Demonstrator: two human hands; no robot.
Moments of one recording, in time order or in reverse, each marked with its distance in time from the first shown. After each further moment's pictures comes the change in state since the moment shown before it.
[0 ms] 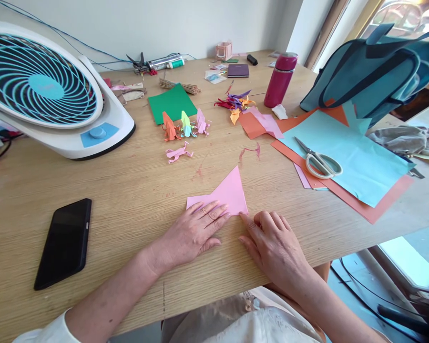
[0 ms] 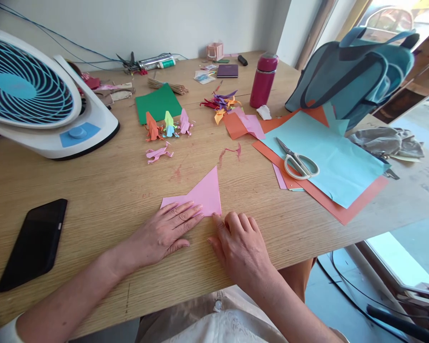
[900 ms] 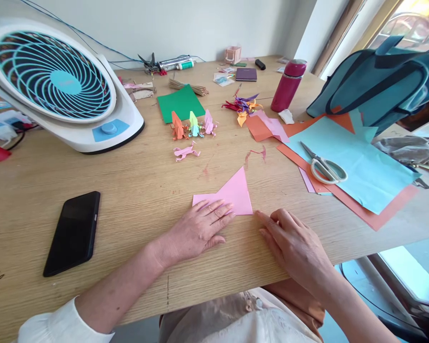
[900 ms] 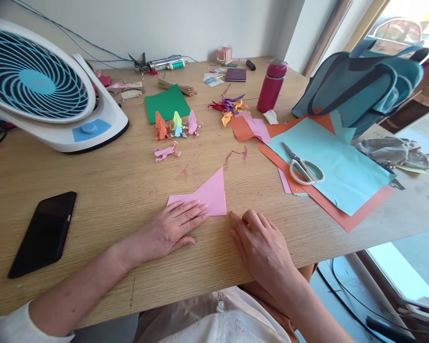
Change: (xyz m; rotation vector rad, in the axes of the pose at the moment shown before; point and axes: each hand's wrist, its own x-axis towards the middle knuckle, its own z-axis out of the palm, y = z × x) left_hand 0.001 -0.001 0.001 -0.008 -0.006 -0.005; right_hand -0.007 0.025 -0.012 -0.045 -0.004 -0.011
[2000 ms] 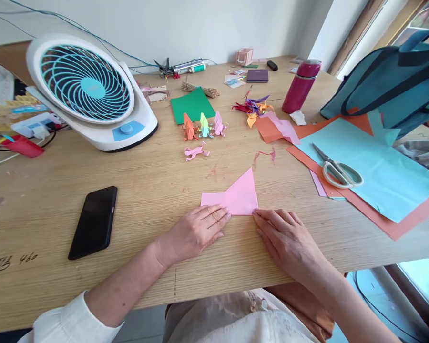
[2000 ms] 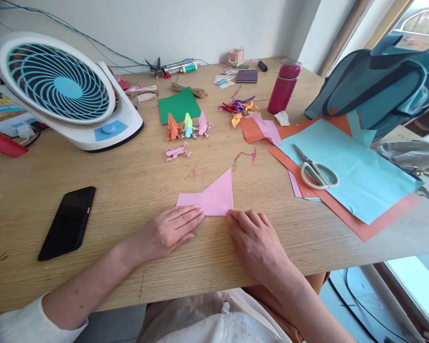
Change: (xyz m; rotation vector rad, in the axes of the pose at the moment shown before) left_hand -0.016 0.006 -0.007 0.090 0.199 0.016; right_hand 0.016 0.000 0.011 0.035 0.048 -0.237
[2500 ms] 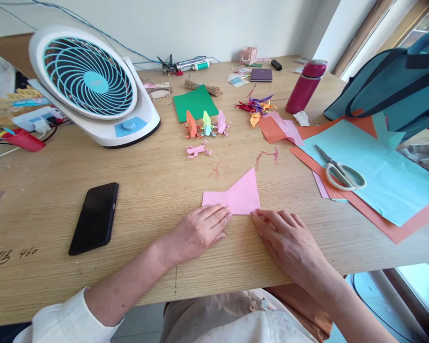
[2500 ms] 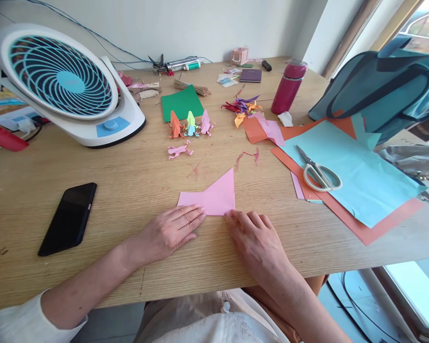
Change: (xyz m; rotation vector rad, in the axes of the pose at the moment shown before) left_hand 0.000 0.007 0.001 -0.003 -0.010 -0.042; right_hand 0.000 -0.003 -0.003 -0.067 -0.105 0.011
